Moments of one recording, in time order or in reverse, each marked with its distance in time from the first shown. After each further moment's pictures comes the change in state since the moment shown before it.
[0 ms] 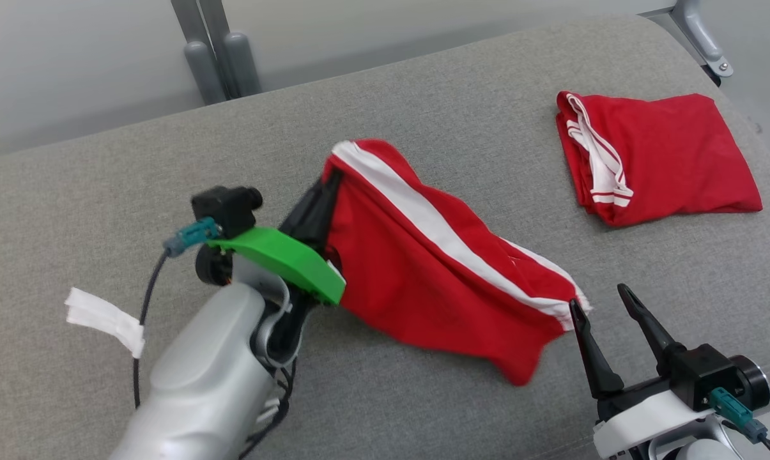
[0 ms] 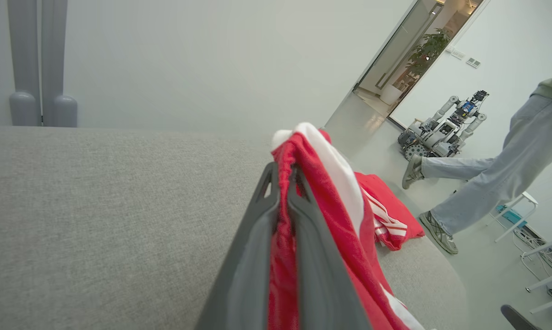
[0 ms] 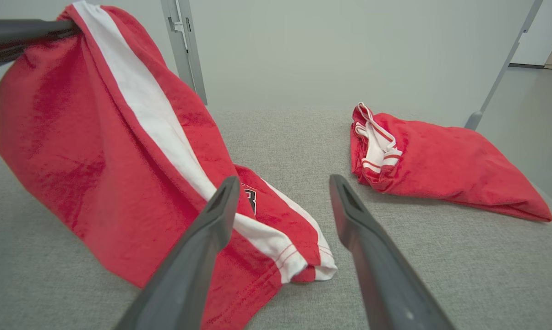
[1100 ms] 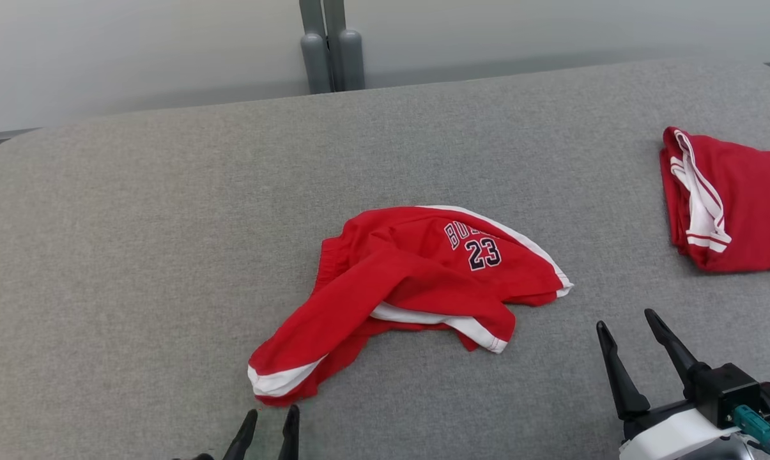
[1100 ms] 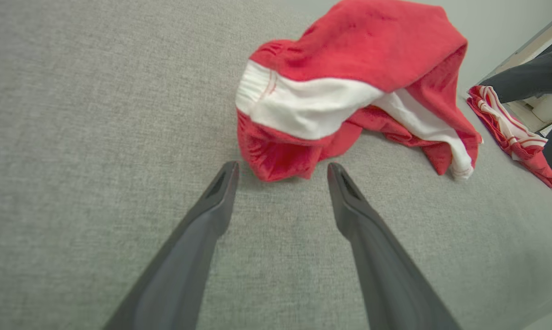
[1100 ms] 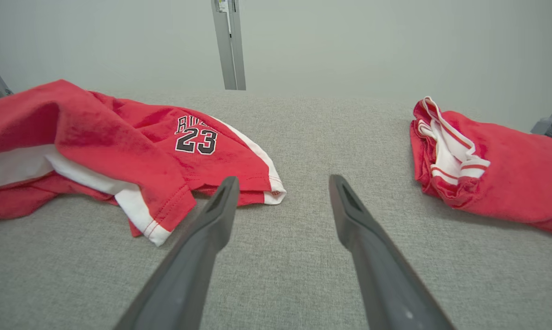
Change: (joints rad) left arm 0.785 -0.039 0.367 -0.312 0.420 -0.015 -0.048; right arm 0.056 -0.034 -0.041 0.027 0.026 0.000 0.000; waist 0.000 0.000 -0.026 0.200
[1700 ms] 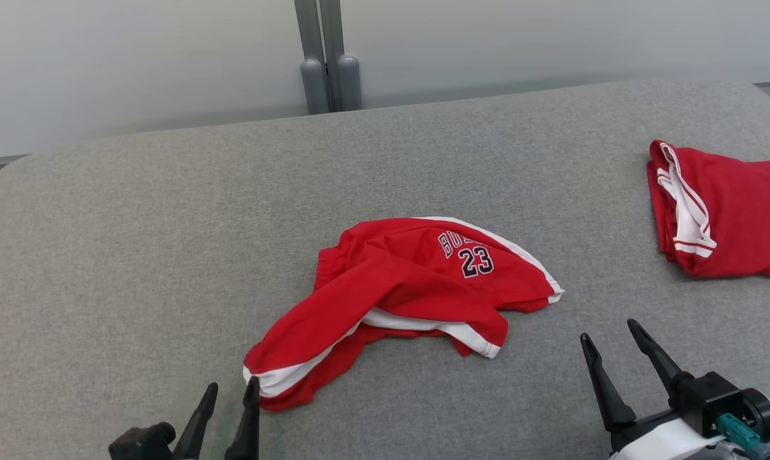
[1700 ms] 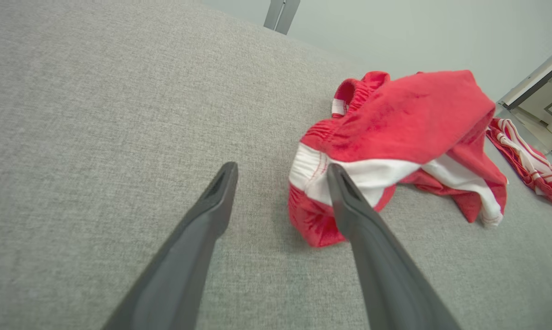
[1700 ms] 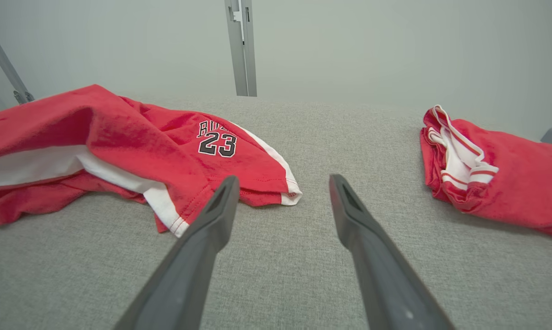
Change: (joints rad) left arm -0.085 0.079 0.028 0.065 -0.093 0.000 0.000; right arm 0.014 -0.005 0.045 0.000 0.001 0.000 0.000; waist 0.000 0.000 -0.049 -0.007
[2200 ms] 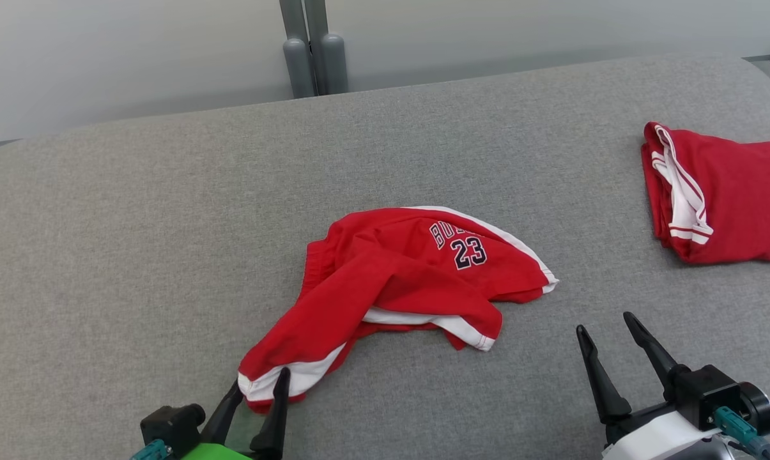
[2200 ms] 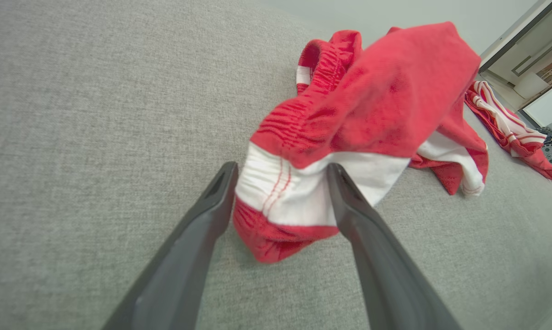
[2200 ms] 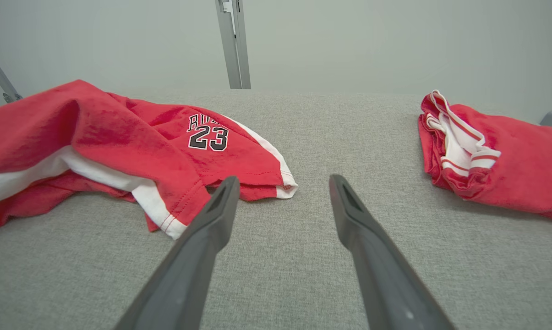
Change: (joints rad) left arm -0.092 0.051 -0.150 0.055 -0.065 0.000 0.000; right arm -0.021 0.017 0.000 0.005 0.004 0.000 0.000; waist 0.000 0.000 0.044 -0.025
